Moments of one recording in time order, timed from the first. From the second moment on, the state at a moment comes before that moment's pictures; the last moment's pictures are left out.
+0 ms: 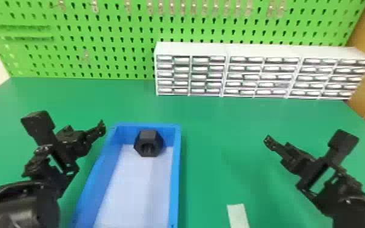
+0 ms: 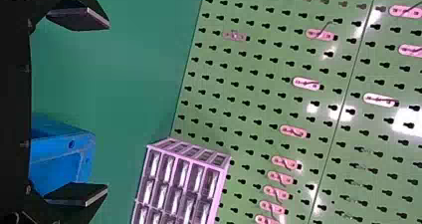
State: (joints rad) left arm -0.07 0.10 0.14 -1.60 0.32 0.27 -0.15; right arm -0.05 -0.14 -0.19 -1.57 -0.55 0.42 0.29
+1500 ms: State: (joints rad) left arm -0.08 0.10 0.13 -1.60 0.32 0.27 -0.15; right arm -0.07 -0.15 -0.17 -1.57 -0.54 0.43 0.29
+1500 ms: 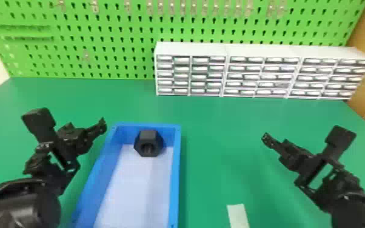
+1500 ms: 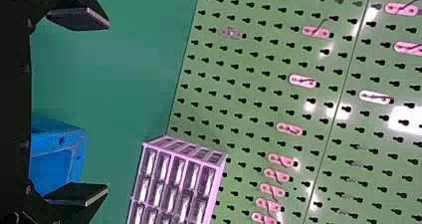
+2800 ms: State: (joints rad) left arm -0.09 0.10 0.13 -1.60 0.32 0.27 -0.15; right arm -0.08 -0.15 -0.17 -1.57 -0.54 0.43 0.29
